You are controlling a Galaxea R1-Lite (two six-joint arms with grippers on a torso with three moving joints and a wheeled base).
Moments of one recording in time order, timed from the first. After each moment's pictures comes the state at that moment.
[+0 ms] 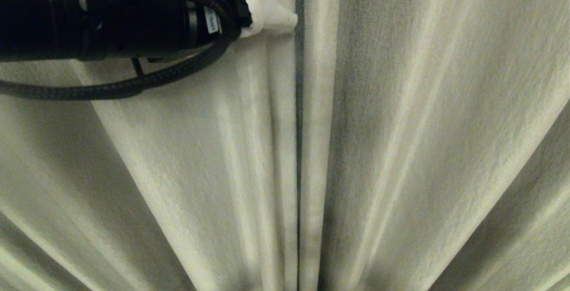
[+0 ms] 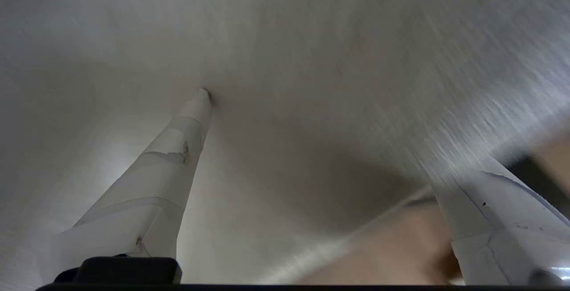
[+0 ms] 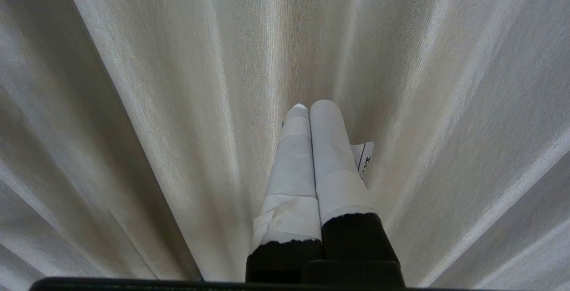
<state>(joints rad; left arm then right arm) -0.80 1.51 -1.60 0.27 0.21 -0.32 0.01 0.00 0.00 0.00 0.02 -0.03</state>
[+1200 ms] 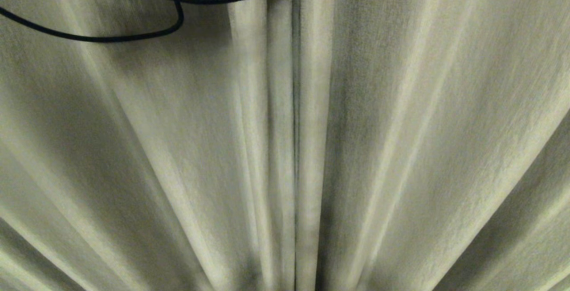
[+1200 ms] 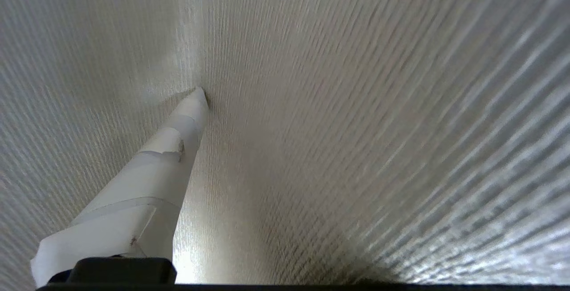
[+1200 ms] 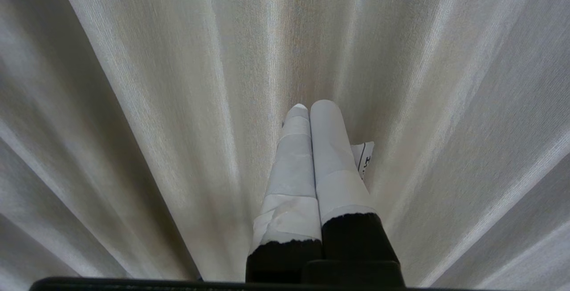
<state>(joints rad) -0.73 1.76 -1.98 0.21 0.32 -0.18 0.01 0.00 0.00 0.00 0.02 -0.03</state>
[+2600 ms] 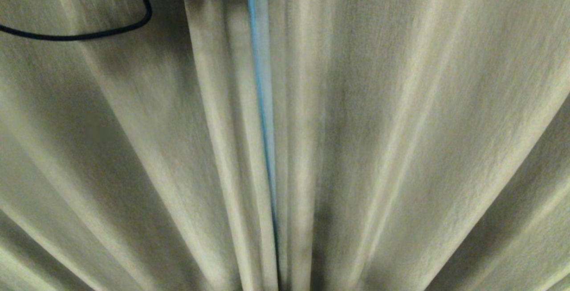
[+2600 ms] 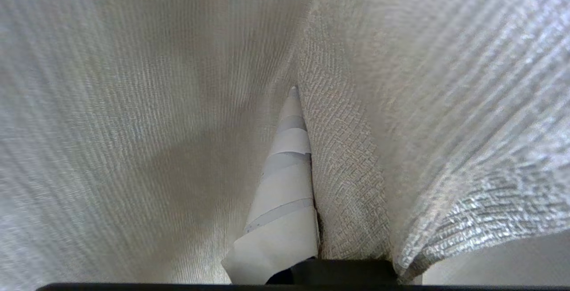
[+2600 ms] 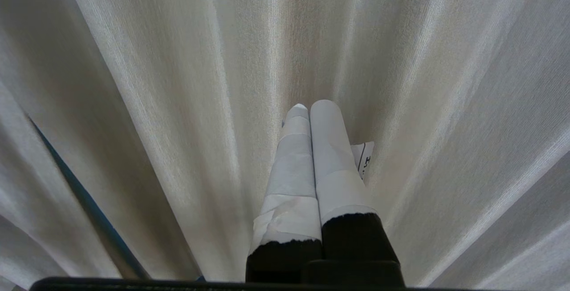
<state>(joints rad) -0.69 1.73 -1.97 0.20 0.53 -0.15 0.01 0.00 0.00 0.00 0.02 -0.03</state>
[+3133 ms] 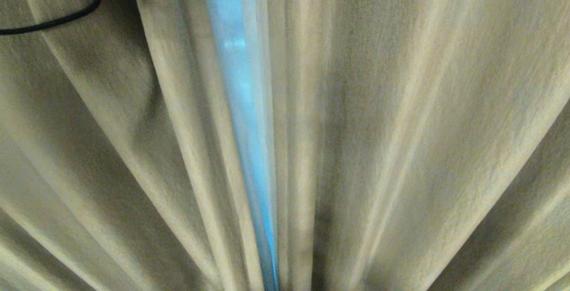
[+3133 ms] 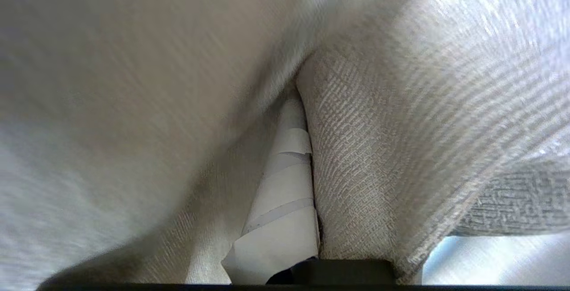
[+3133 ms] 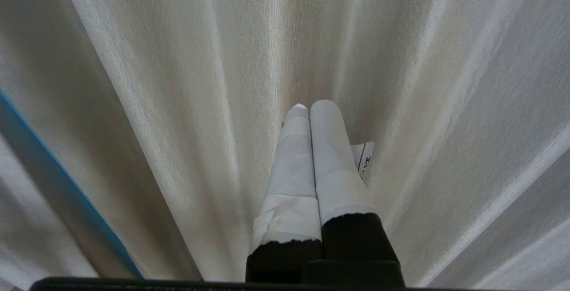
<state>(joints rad) -0.59 1.66 -1.95 0.20 0.52 -0.16 0.01 0.00 0.00 0.00 0.02 -0.03</state>
